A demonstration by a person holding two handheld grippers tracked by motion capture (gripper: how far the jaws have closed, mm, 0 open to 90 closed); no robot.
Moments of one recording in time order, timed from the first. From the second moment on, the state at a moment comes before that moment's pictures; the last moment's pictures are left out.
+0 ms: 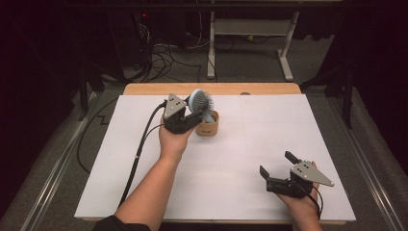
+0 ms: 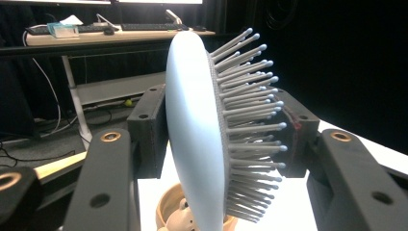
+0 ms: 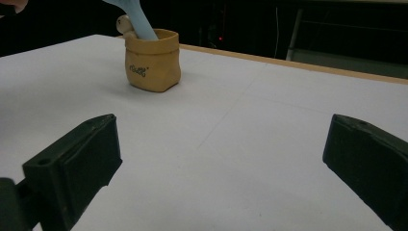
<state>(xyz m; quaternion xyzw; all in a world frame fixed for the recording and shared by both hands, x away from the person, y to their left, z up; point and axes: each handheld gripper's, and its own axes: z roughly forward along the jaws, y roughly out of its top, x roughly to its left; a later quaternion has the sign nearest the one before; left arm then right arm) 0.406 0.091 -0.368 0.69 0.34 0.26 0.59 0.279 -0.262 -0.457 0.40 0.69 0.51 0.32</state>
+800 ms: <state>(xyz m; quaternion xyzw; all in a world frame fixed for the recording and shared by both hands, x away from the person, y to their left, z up) 0.408 0.090 -0.371 0.69 0.35 0.25 0.58 0.279 -0.262 -0.457 0.40 0.69 0.51 0.31</state>
